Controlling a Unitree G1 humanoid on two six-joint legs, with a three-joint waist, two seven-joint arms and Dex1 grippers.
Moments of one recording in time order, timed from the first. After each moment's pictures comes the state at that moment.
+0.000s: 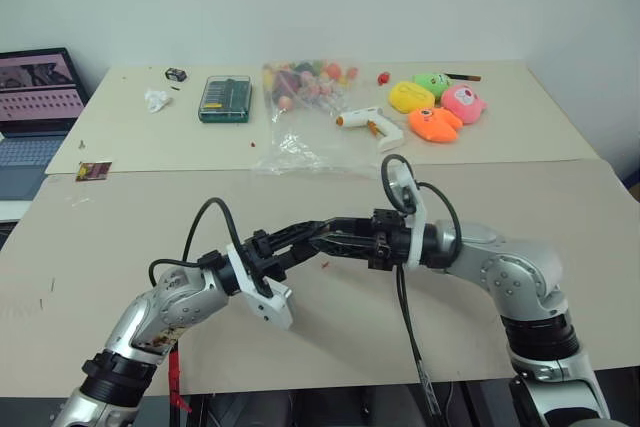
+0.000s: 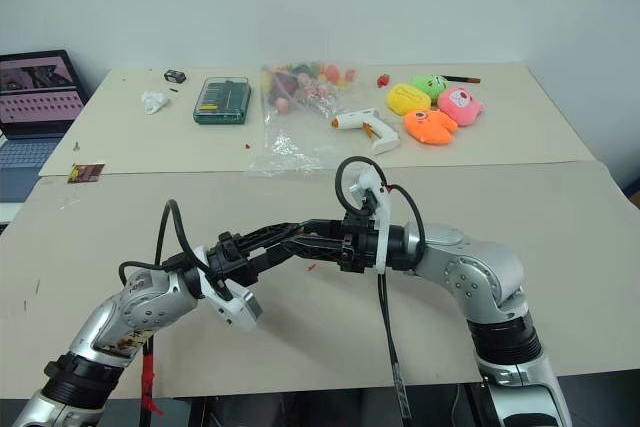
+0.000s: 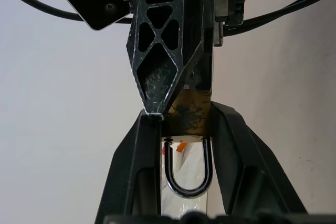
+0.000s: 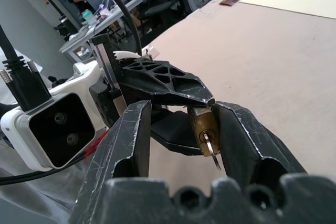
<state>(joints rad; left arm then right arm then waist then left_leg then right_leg) -0.18 0.60 -0.17 -0.18 0.49 -0.74 -0.34 -0.47 -0.45 0.09 -0.36 0.89 0.97 0.74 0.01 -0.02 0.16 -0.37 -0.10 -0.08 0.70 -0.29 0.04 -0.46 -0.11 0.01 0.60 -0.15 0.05</state>
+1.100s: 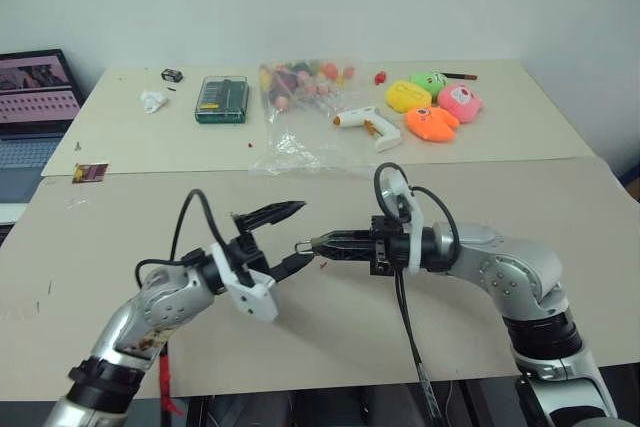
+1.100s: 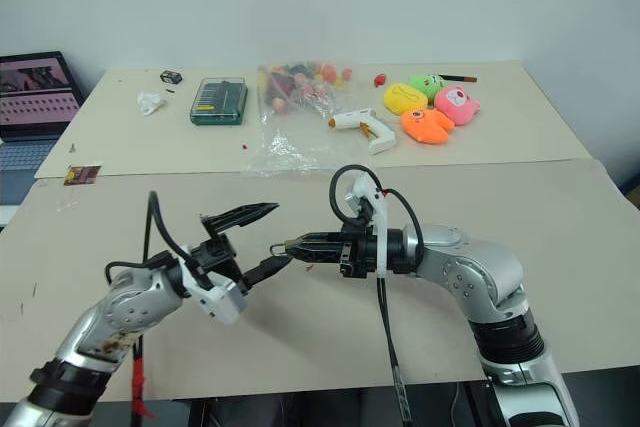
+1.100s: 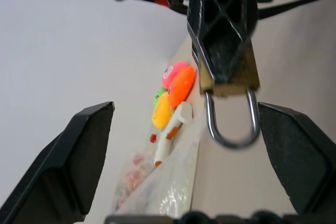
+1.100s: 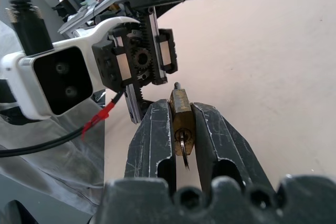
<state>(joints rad) -0.07 0.67 -0.11 -0.18 0.31 -0.69 -0.42 -0.48 -0.50 0.11 -0.35 0.85 0.97 0.81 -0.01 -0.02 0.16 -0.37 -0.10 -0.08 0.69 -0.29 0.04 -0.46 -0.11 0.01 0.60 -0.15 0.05</state>
